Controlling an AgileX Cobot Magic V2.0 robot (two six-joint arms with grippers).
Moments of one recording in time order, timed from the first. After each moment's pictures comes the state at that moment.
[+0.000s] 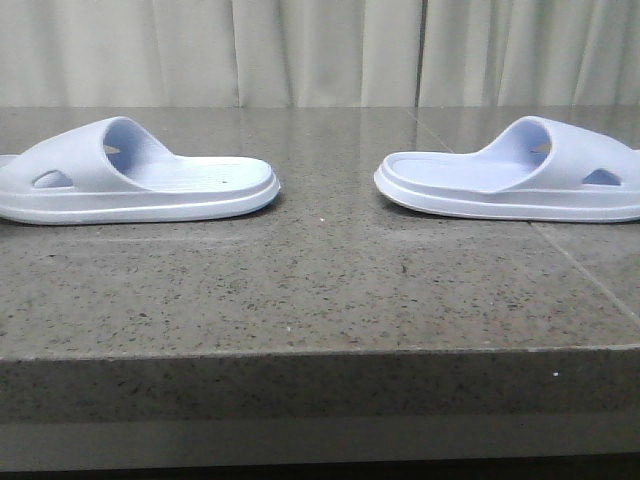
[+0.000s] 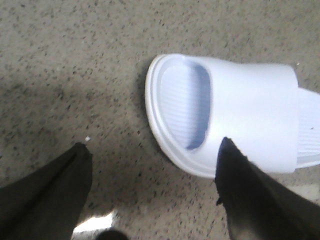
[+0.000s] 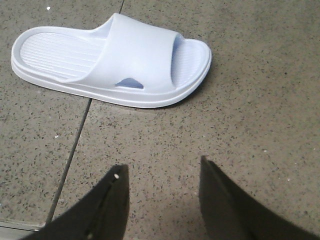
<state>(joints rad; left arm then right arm) 0.27 1.38 -1.01 -0.76 0.90 0.56 0.02 0.59 -0.61 0.13 0.68 -0.13</state>
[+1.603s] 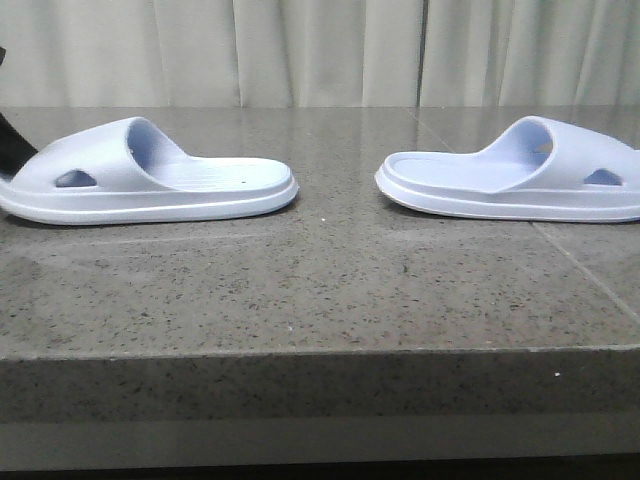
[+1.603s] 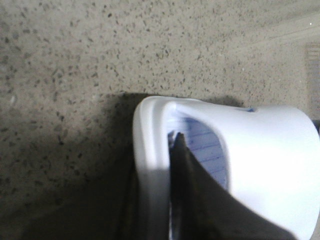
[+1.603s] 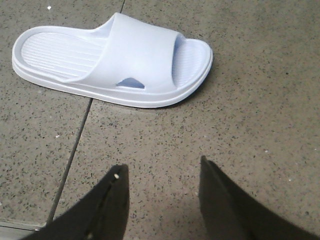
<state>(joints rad) 0.19 1.74 -1.05 -1.13 0.94 0.78 0.02 0.59 -0.61 0.13 0.68 -0.13</state>
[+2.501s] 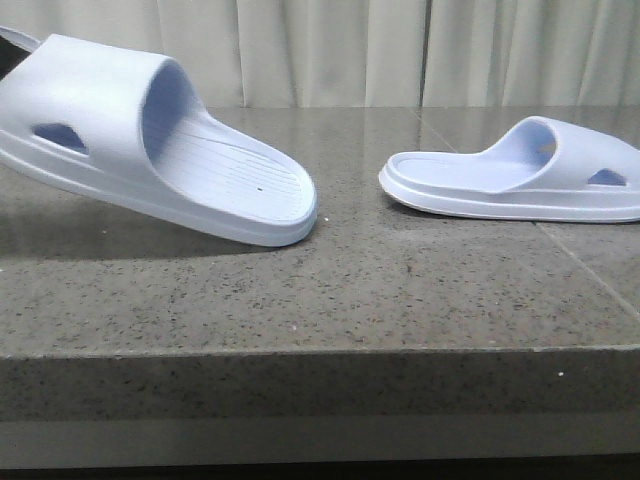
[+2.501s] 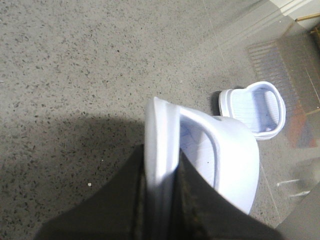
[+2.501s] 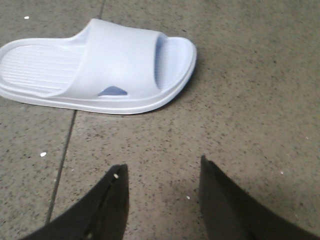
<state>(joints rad) 0.19 1.34 -0.85 -1.27 1.01 0.92 -0.06 0.70 -0.68 0.14 0.71 -0.06</state>
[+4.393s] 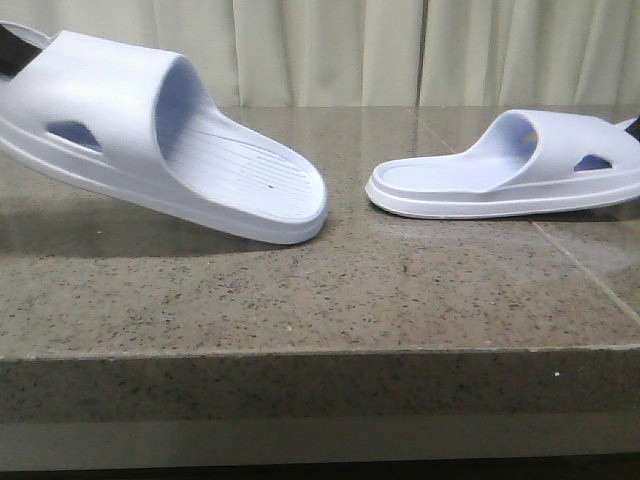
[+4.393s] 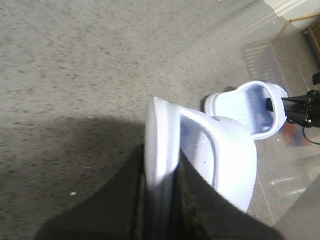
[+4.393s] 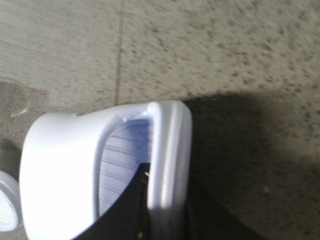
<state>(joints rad) 0.12 1.34 -0.85 -1.31 0.98 0.92 -0.38 1.73 -1.11 1.14 1.01 -0.87</state>
